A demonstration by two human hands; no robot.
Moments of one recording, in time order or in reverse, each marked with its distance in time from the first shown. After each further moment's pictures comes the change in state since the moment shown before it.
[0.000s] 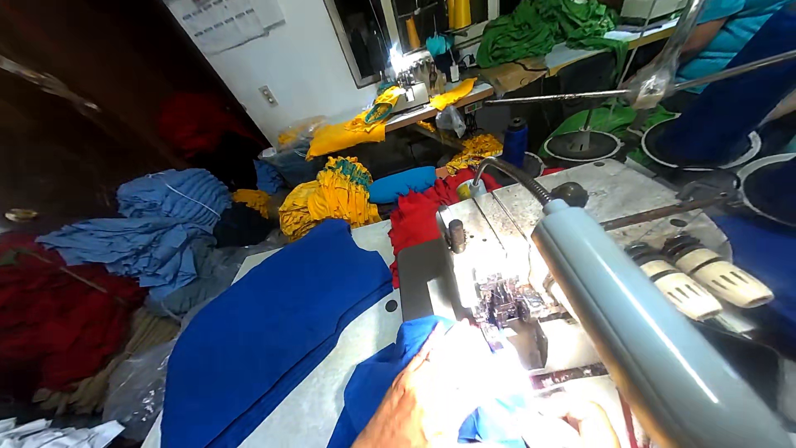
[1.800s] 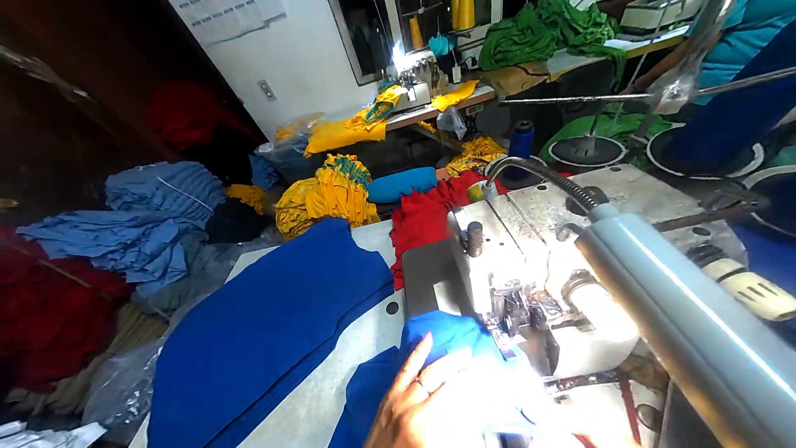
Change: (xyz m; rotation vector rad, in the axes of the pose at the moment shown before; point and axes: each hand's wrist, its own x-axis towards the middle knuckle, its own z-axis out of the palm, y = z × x) left_hand -0.012 -0.009 0.006 -0.057 0.256 0.122; right_hand 0.017 0.011 -0.028 0.016 -0.228 -0.115
